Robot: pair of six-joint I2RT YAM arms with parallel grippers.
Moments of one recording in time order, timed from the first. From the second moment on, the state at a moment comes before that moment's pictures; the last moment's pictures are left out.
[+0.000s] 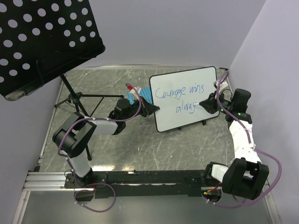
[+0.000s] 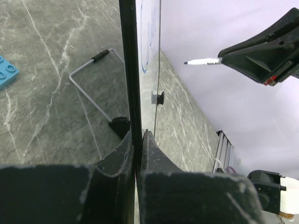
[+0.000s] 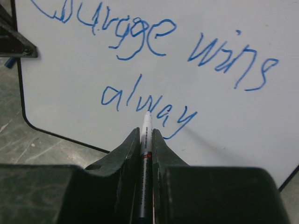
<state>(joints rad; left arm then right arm) -0.64 1.73 0.77 0.93 0.38 -0.76 -0.26 1.12 0.85 -0.28 -0.87 -0.33</state>
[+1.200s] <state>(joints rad) -0.64 1.73 0.77 0.94 0.38 -0.76 -0.49 1.23 0.71 0.09 -0.98 -0.21</state>
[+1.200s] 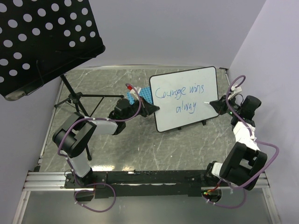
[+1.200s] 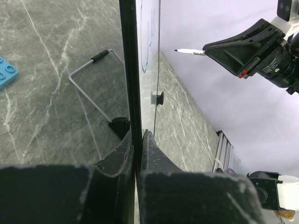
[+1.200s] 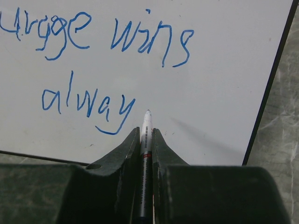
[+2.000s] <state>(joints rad) -0.64 1.75 0.77 0.96 0.38 -0.77 -0.40 1.30 0.70 0.17 -0.87 -0.19</state>
